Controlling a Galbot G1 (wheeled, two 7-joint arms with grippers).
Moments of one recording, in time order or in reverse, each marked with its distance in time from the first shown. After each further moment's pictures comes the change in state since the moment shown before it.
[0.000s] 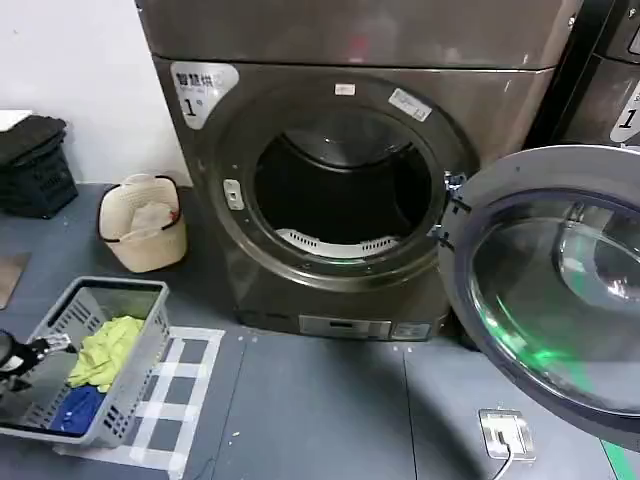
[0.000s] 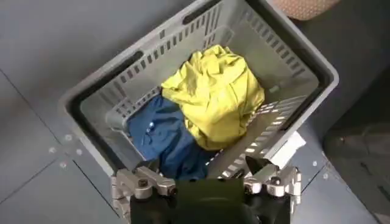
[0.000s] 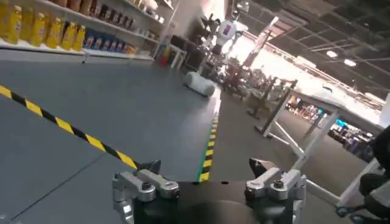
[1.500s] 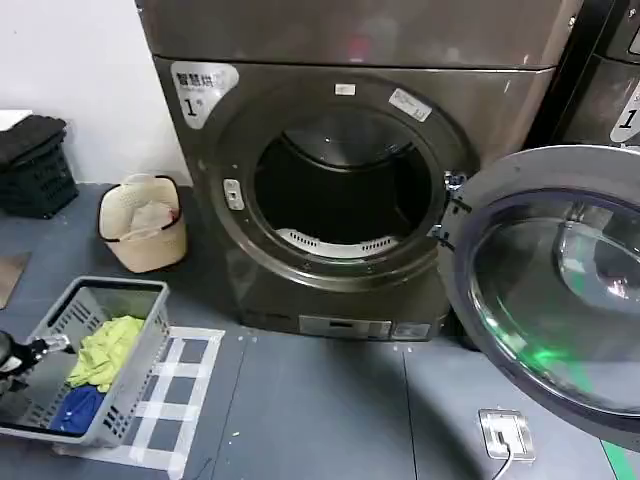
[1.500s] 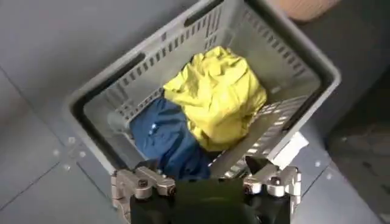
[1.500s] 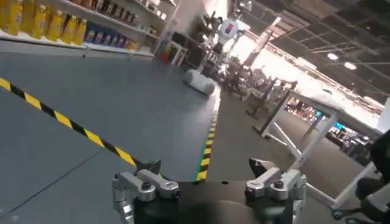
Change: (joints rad) left arm 0.016 0.010 -0.023 -0.017 0.015 0.000 0.004; right arm -0.001 -0.004 -0.001 0.008 -0.031 -0.025 0.007
